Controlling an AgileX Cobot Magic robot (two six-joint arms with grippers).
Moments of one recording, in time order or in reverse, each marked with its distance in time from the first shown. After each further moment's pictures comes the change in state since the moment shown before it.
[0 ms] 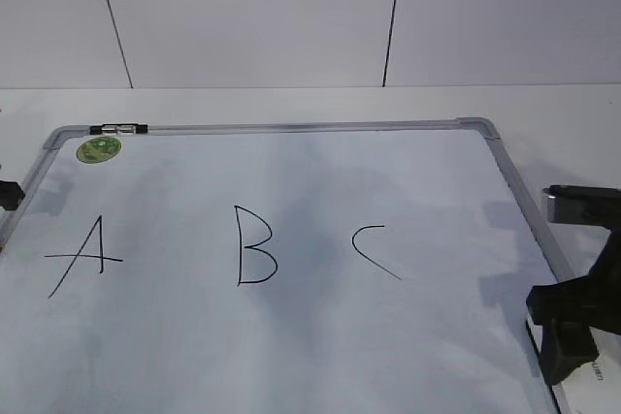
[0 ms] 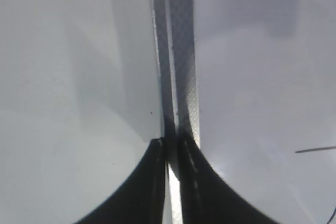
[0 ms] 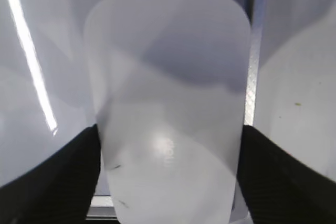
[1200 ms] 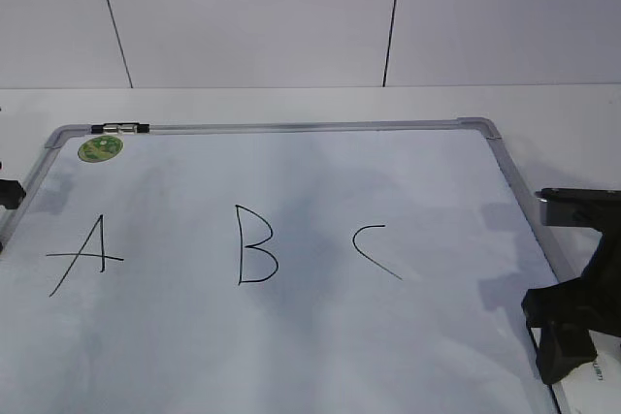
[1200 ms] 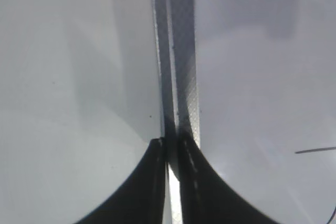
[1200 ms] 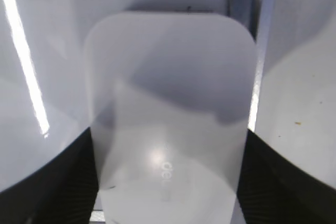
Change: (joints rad) left arm 0.000 0.000 0.000 -0.006 -0.008 0.000; right arm 0.002 0.032 0.000 -0.016 -0.033 -0.011
